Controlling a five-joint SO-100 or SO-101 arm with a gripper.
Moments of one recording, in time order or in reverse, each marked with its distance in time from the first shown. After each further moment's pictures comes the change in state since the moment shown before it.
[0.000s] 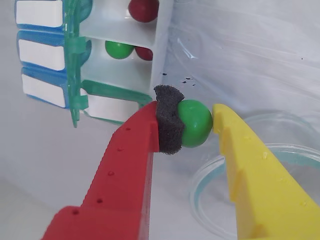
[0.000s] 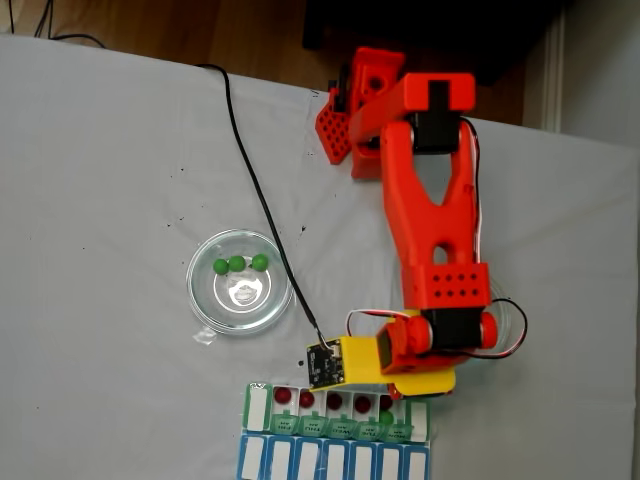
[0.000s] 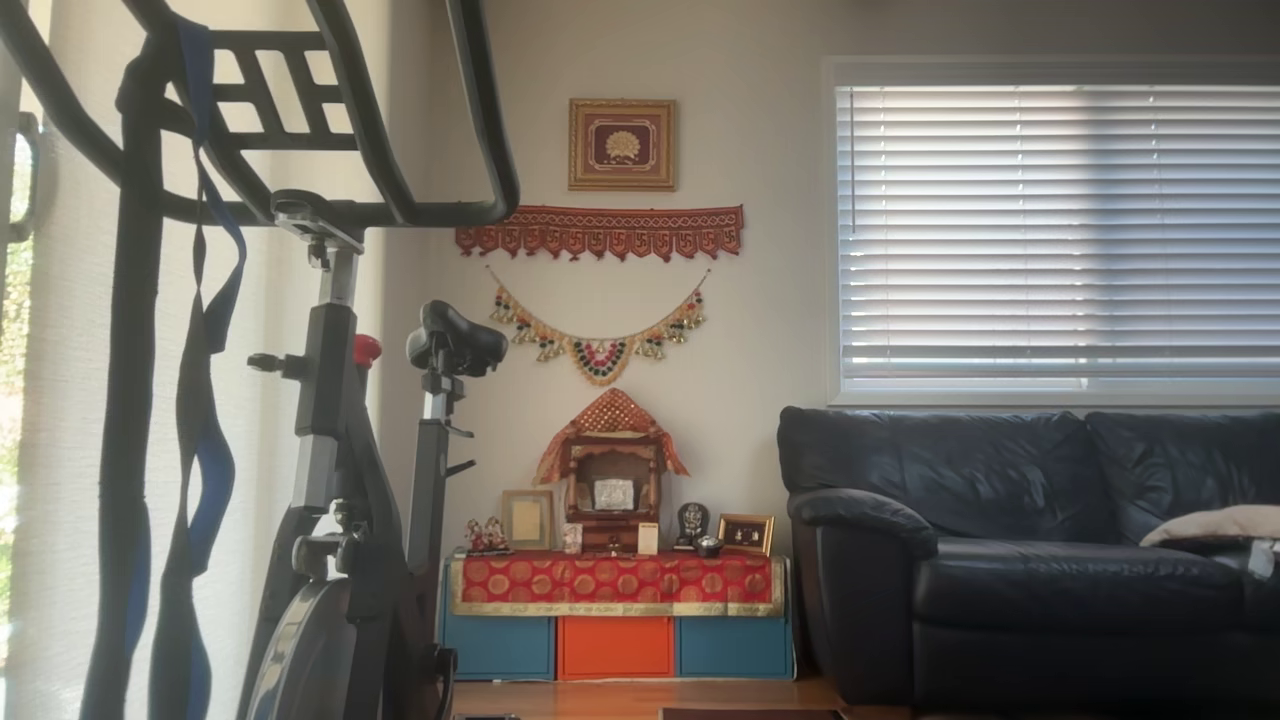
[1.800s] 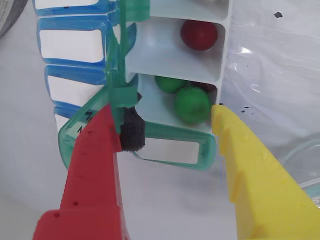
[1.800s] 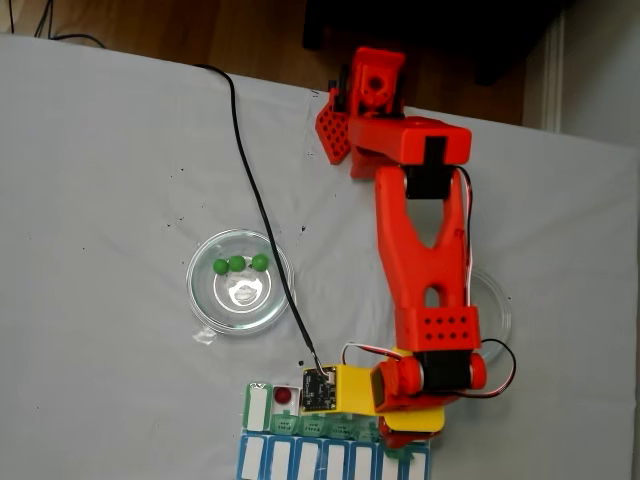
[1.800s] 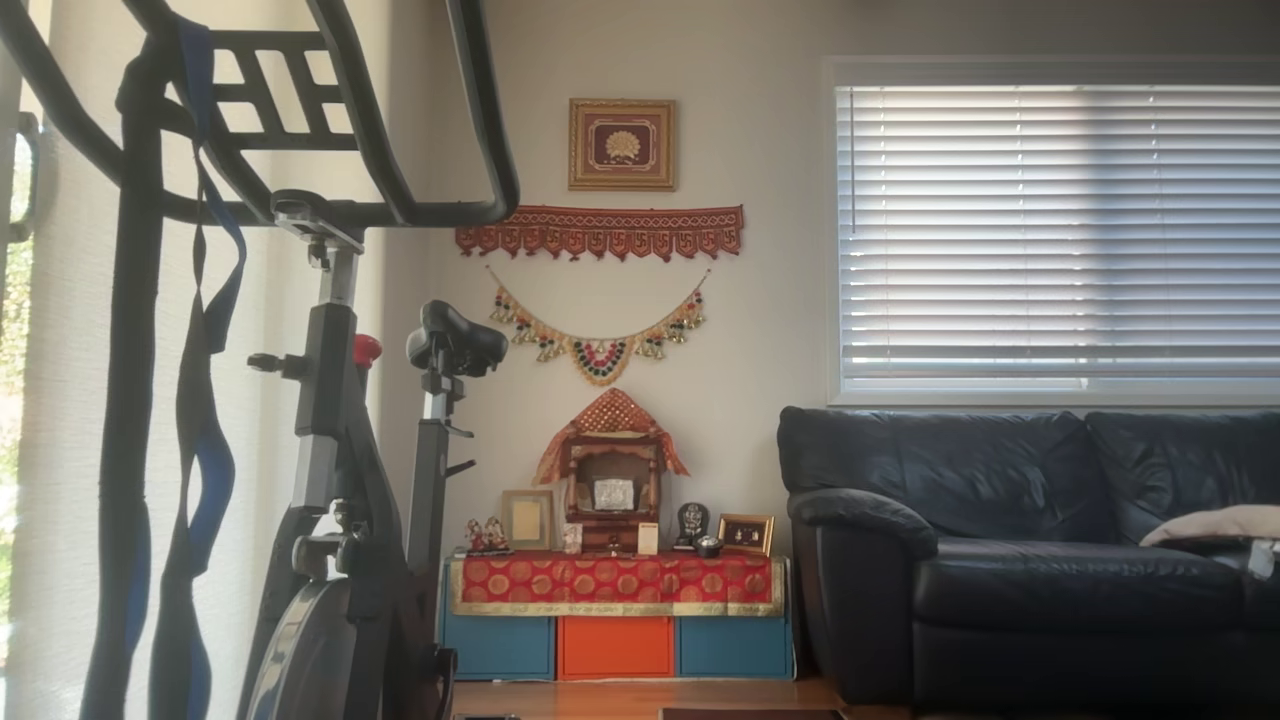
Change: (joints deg) arm 1.7 -15.0 -16.6 0.3 6.3
